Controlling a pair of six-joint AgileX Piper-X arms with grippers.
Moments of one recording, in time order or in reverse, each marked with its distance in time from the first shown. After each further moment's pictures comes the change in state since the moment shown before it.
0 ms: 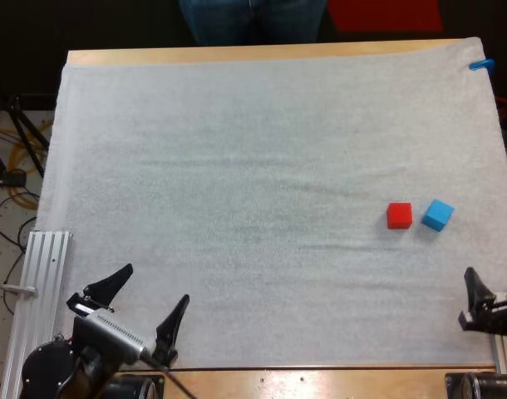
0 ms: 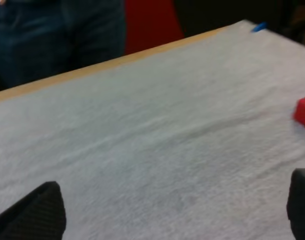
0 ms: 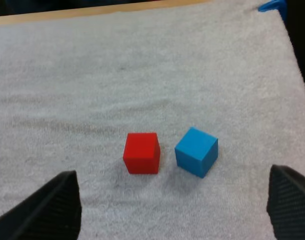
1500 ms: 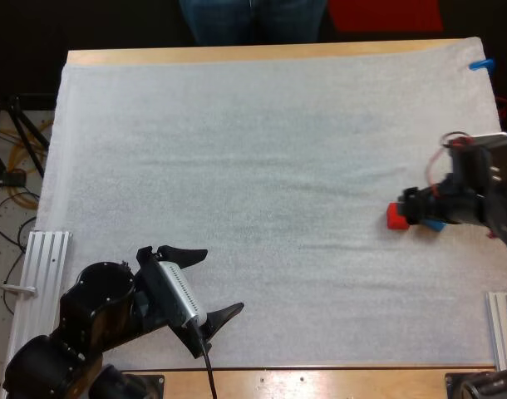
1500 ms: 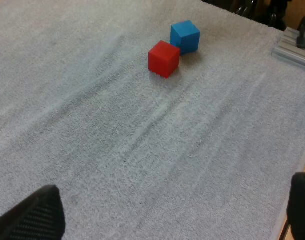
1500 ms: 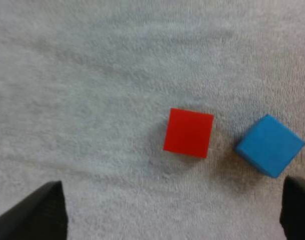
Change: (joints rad) left arm -0.450 0.496 -0.199 -0.011 0.004 0.041; right arm 0.317 1.072 -0.465 0.037 0.129 0.086
